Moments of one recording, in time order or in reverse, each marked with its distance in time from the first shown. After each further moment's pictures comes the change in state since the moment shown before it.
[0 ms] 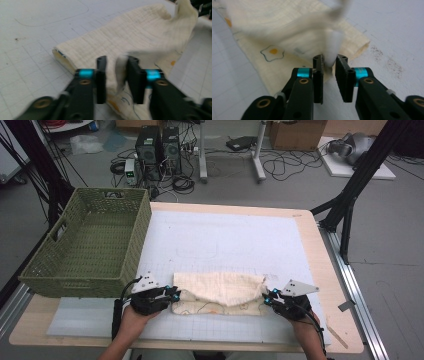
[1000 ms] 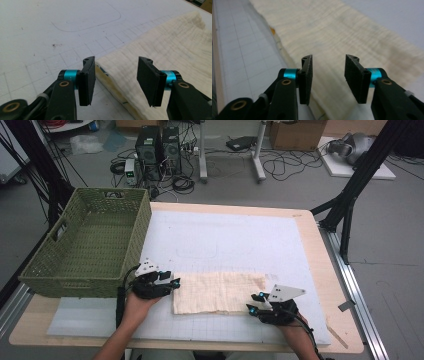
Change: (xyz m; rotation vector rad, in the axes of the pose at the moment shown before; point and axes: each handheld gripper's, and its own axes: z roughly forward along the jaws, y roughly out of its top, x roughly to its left) left arm 0.026 0.016 0.015 0.004 0.148 -0.041; right arm 0.029 0.010 0.021 -0.002 0.190 -0.070
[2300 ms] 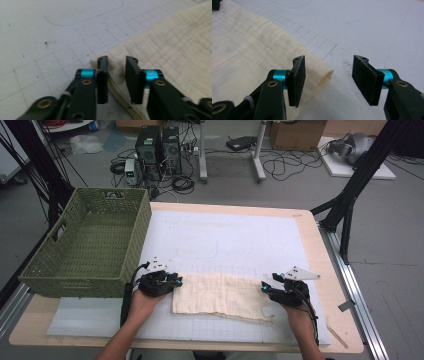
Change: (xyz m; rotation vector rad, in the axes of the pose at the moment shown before) left arm -0.003 0.002 0.022 0.105 0.028 0.066; right arm -0.050 0.006 -0.015 -0.053 -0.304 0.239
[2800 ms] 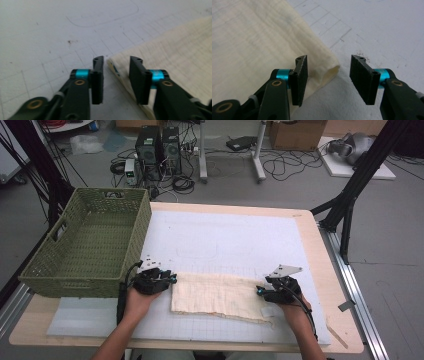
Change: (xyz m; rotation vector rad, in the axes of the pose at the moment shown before) left arm 0.014 0.000 -0.010 -0.050 0.052 -0.070; right arm 0.005 0.008 0.021 0.194 0.028 -0.148
